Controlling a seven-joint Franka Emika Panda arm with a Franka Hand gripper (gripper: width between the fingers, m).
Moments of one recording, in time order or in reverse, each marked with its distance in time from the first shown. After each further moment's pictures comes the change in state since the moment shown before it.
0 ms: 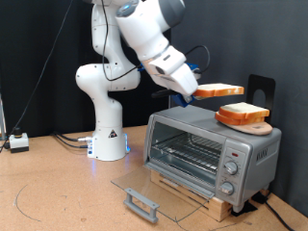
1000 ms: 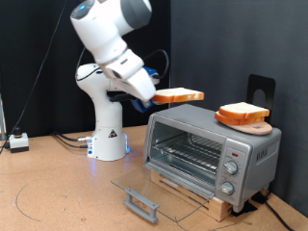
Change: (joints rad) arm -0.112 0.034 -0.150 0.027 -0.172 -0.133 -0.200
